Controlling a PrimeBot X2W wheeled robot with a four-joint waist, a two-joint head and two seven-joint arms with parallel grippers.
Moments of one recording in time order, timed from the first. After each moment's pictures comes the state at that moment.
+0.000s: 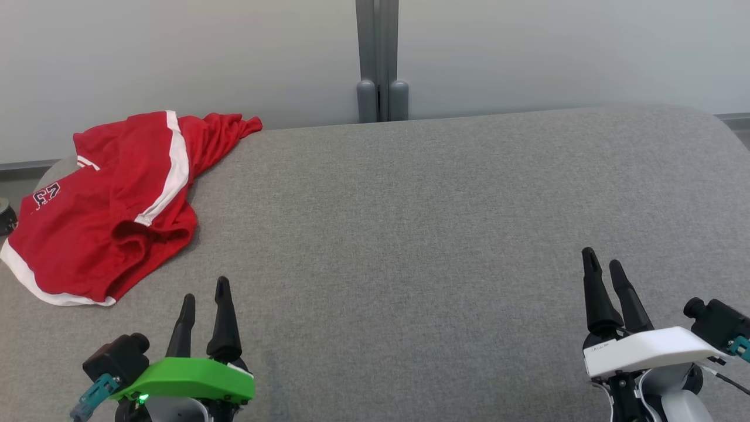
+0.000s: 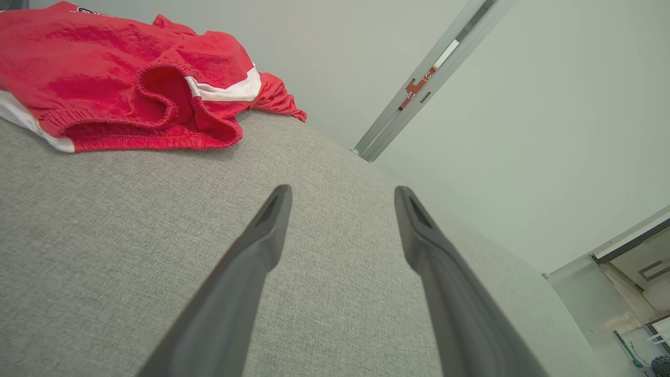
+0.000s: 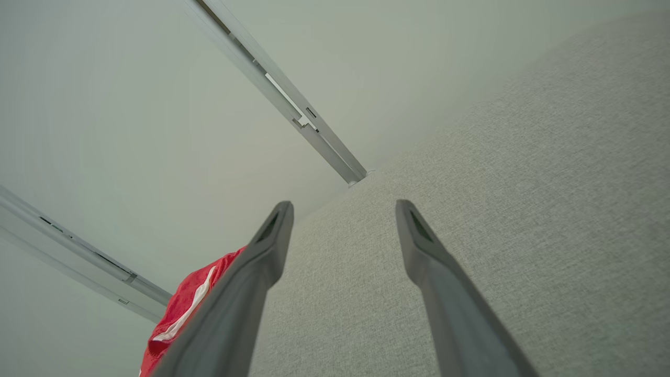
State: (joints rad) left arm -0.02 0.04 -0.11 0.16 -0.72 0.03 -0.13; right arm 0.00 -0.04 0.00 0.11 0.73 0.13 -0.13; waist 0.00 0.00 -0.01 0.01
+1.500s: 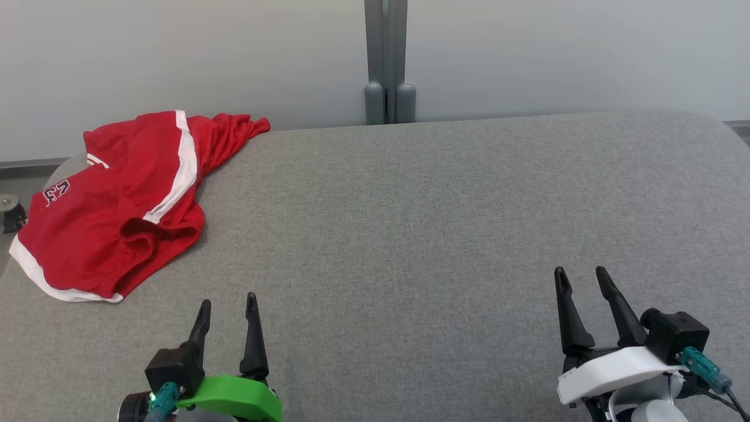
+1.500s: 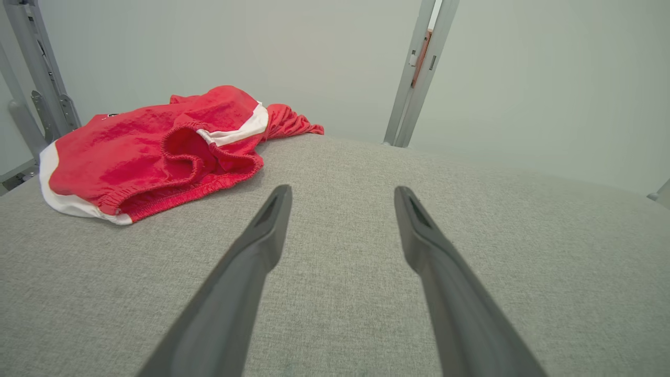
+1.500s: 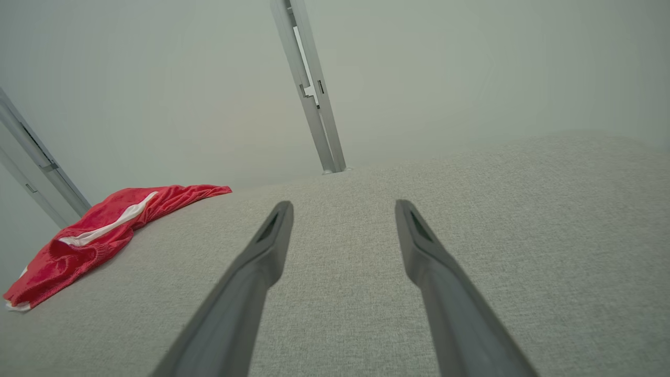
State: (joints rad) left arm -0.01 0.05 -0.19 0.24 -0.33 0.08 -0.23; right arm 0.01 -0.05 0.04 0.17 0.29 0.13 -0.23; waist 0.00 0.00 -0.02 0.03
